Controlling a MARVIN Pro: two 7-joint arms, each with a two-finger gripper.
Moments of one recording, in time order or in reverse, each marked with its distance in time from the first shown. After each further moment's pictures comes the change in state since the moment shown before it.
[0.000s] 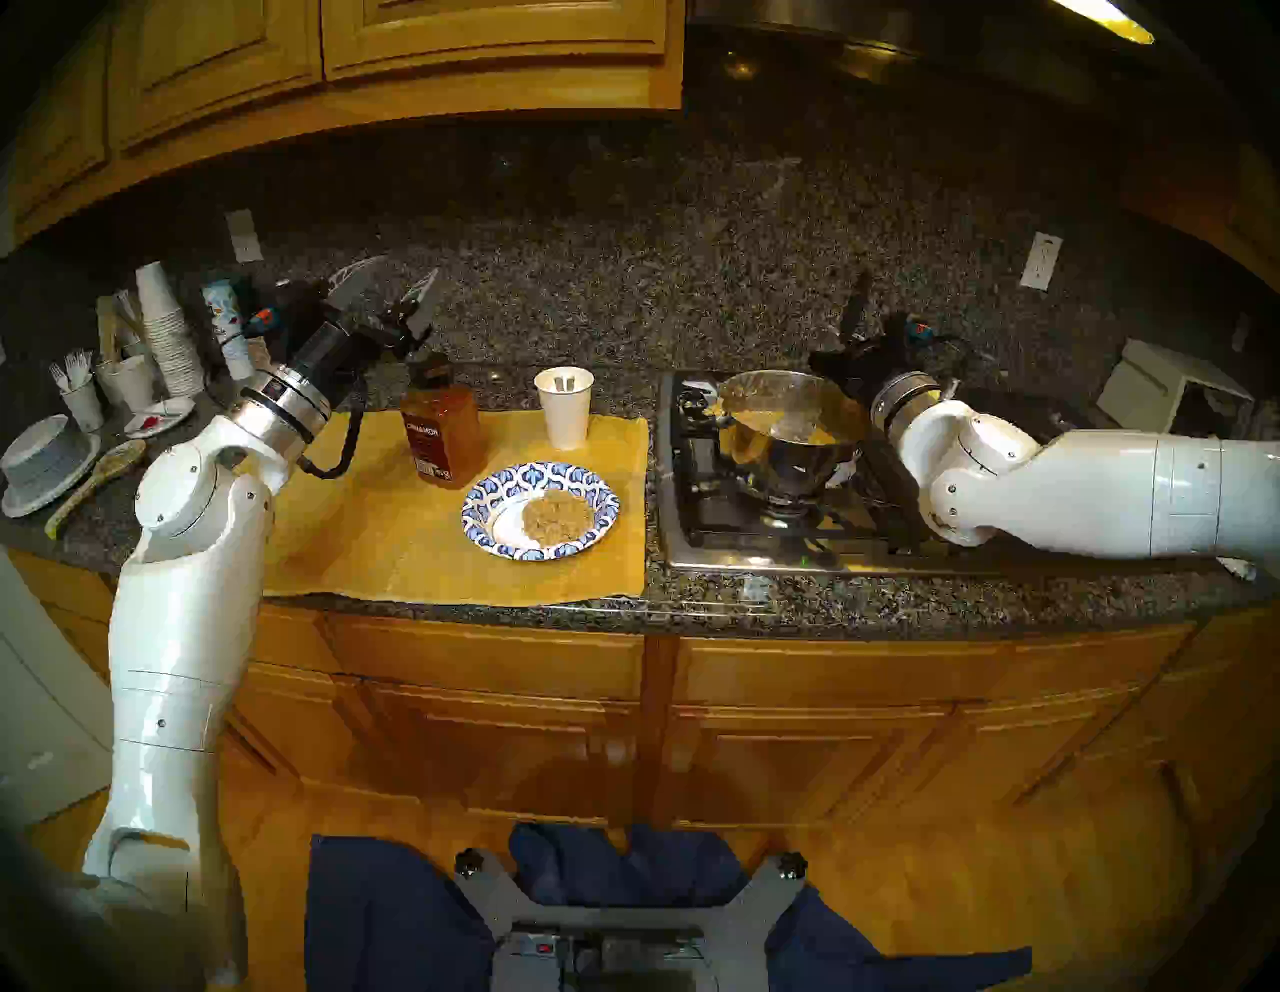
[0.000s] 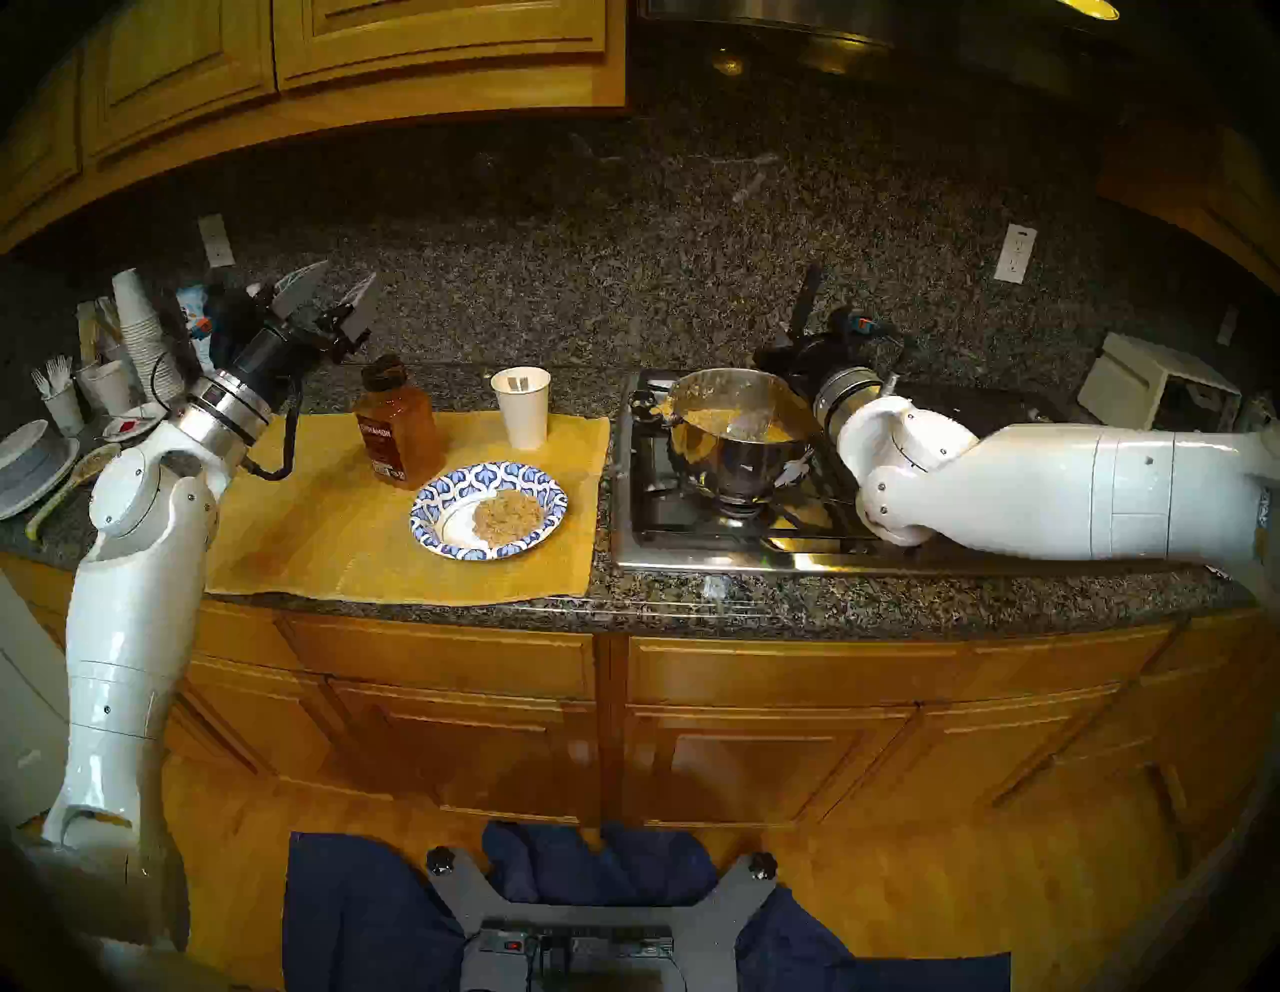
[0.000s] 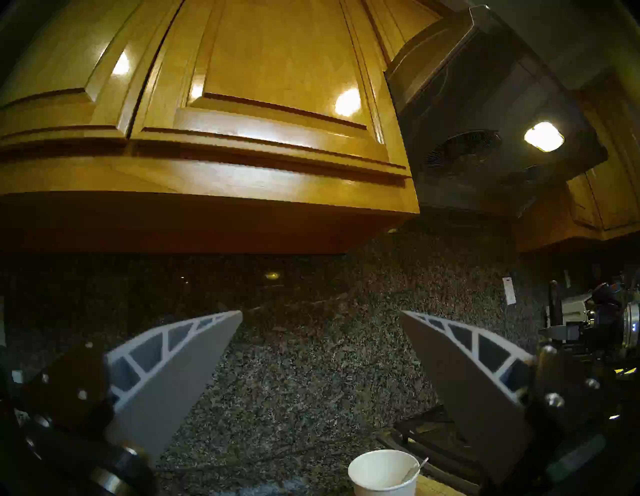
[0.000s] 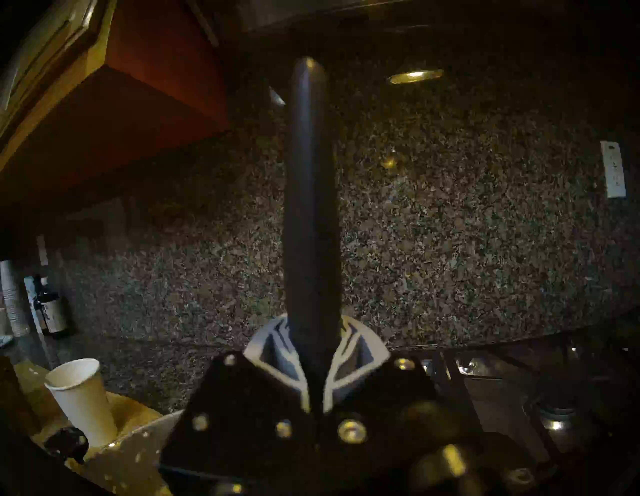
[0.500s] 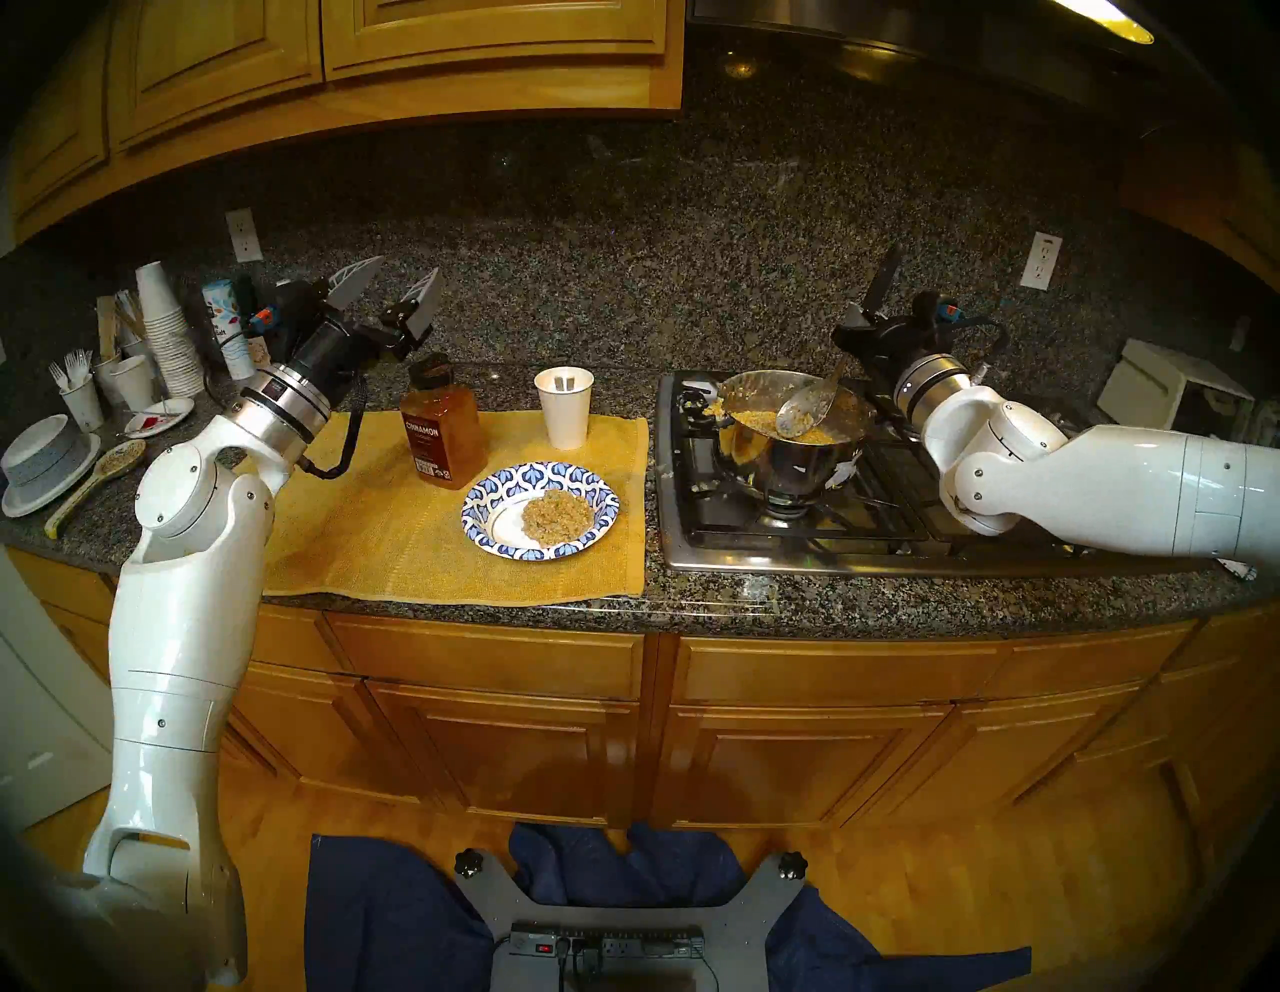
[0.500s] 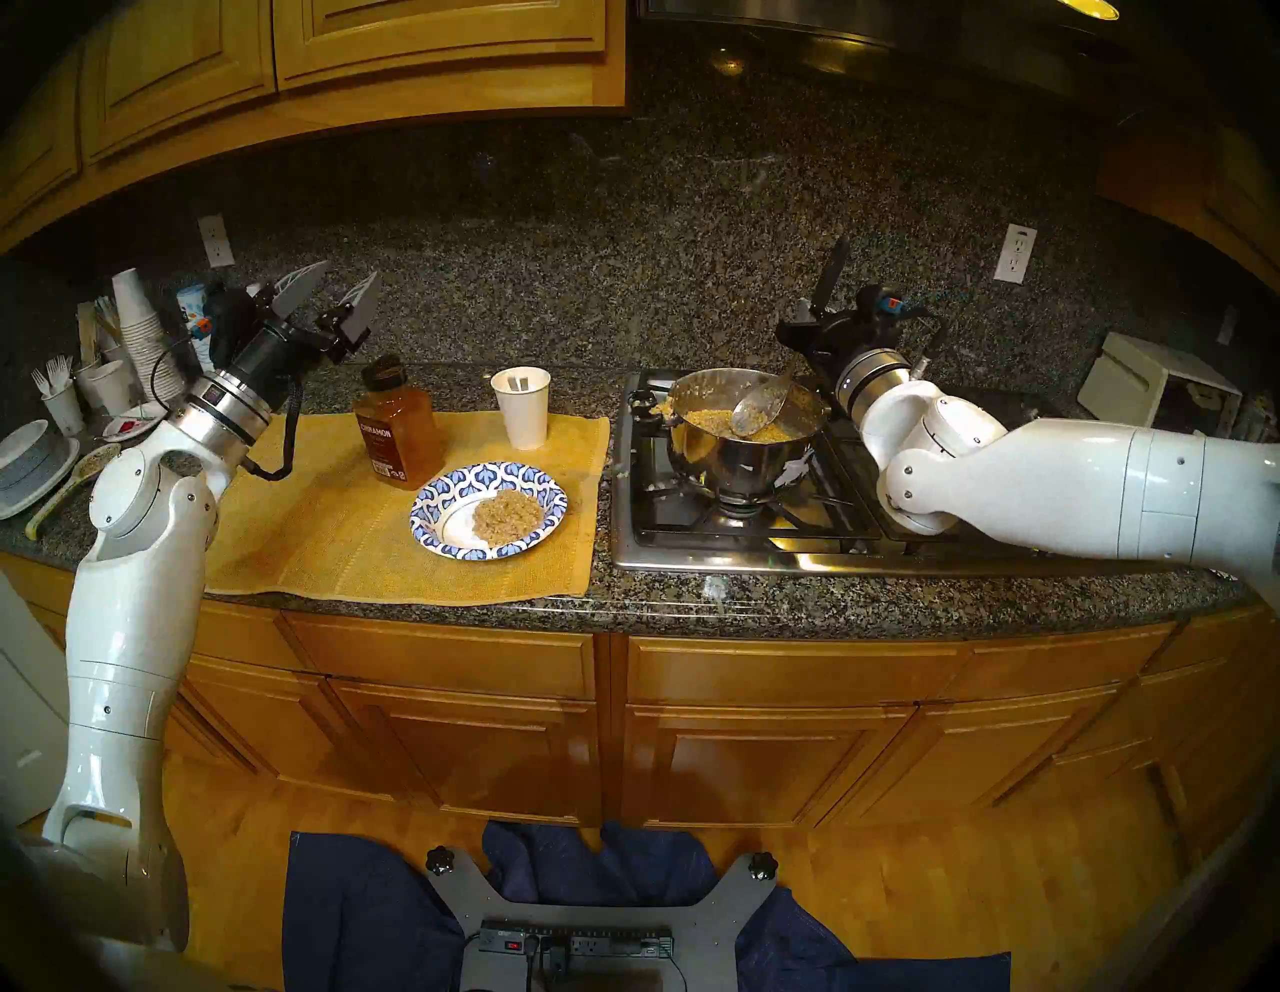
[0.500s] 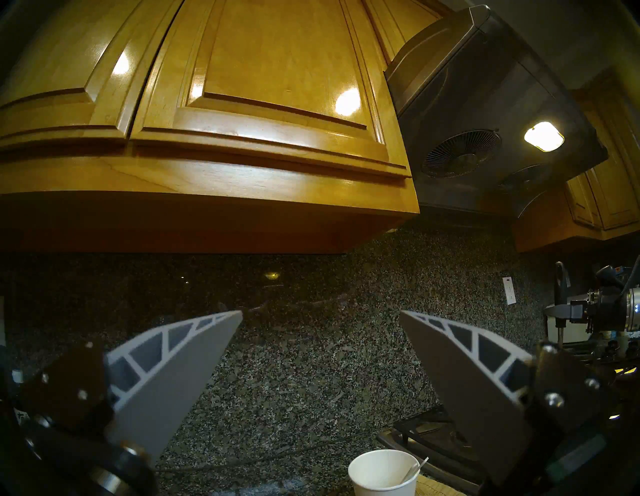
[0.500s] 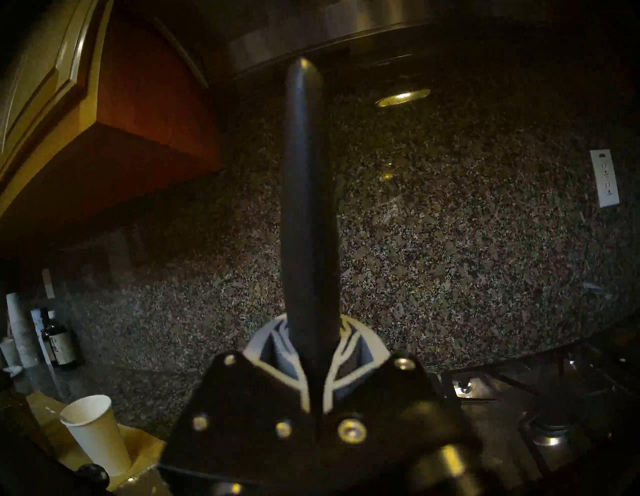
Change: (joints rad) left arm 0.000 0.000 0.000 0.000 0.000 0.000 0.000; right arm 0.015 0.059 0.020 -0.016 0.003 -0.029 0.031
